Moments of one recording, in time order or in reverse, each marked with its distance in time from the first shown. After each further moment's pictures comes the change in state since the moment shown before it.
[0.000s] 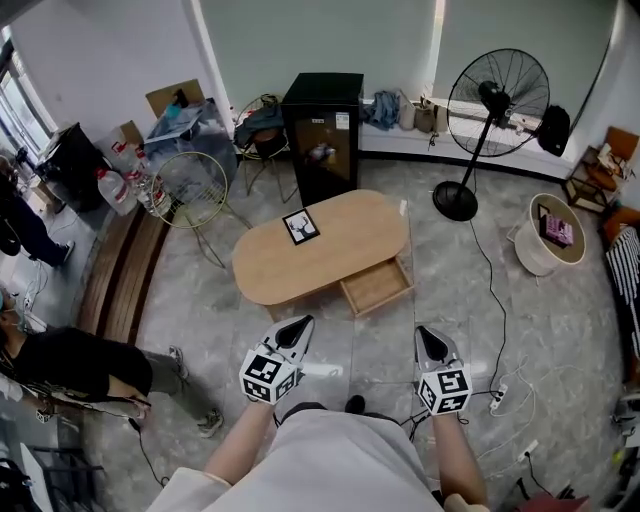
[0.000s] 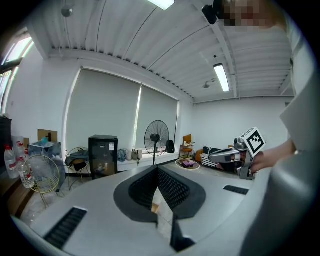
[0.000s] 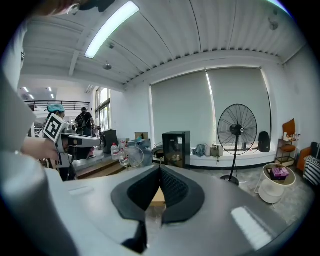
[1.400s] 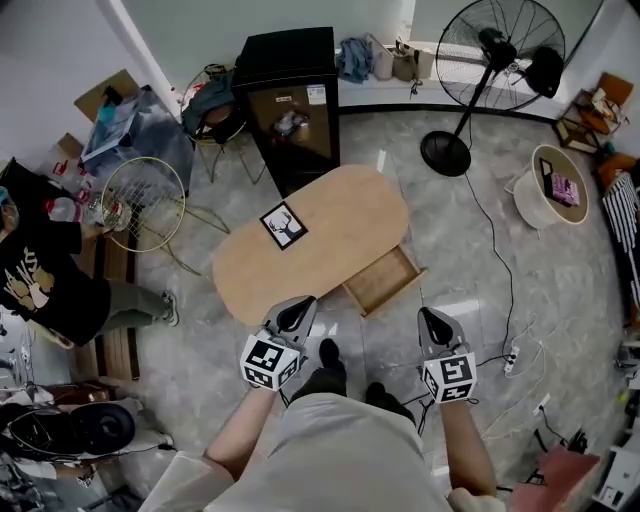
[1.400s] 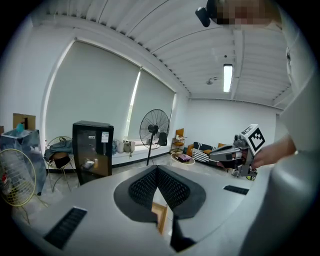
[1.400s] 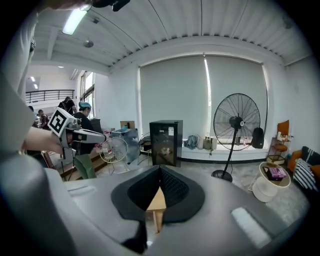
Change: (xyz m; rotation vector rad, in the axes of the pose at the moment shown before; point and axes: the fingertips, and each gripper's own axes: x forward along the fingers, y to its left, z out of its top) left arm 0.194 0.181 -0.005 -0.027 0.101 -0.184; right arm 0.218 -0.048 0.009 -0.004 0.130 -0.130
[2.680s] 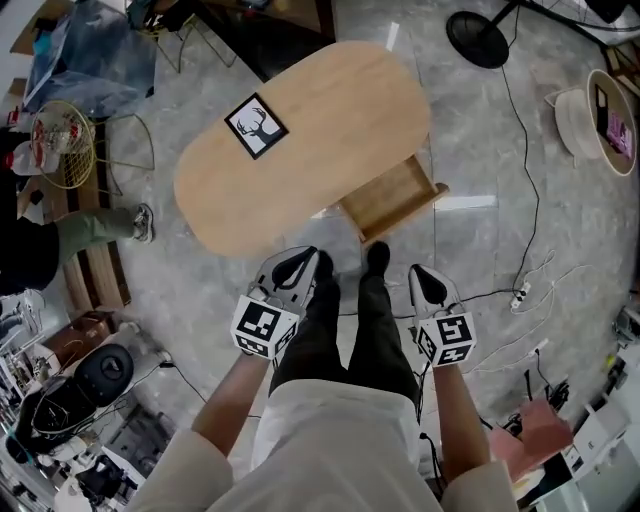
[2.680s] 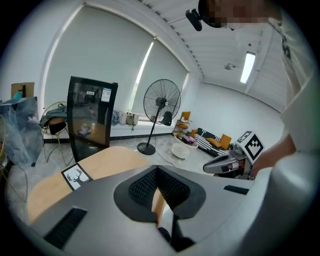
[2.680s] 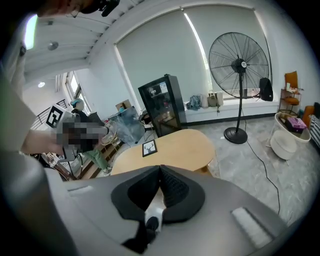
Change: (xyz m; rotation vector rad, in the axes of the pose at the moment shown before) left arm 0.131 0.022 -0.139 -0.133 0.243 0.006; right arm 0.117 -0.045 -0.186 0.248 0.306 0.129
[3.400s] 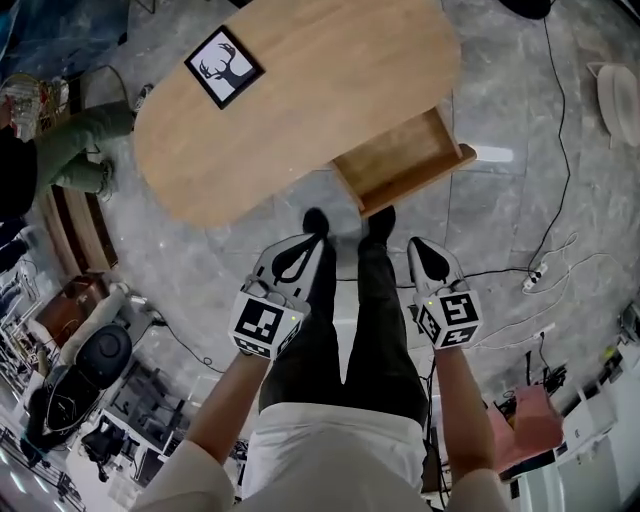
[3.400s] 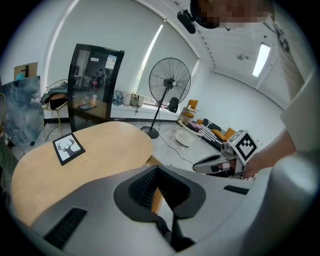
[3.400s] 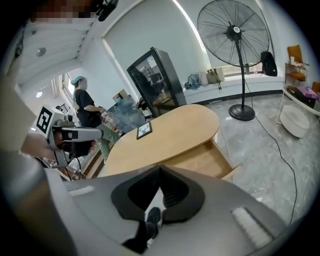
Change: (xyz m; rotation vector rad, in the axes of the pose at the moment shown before) left arm 0.094 0.007 -0.122 -0.074 0.129 0.034; right arm 0.105 -0.064 -0.112 0.086 0.114 0.079
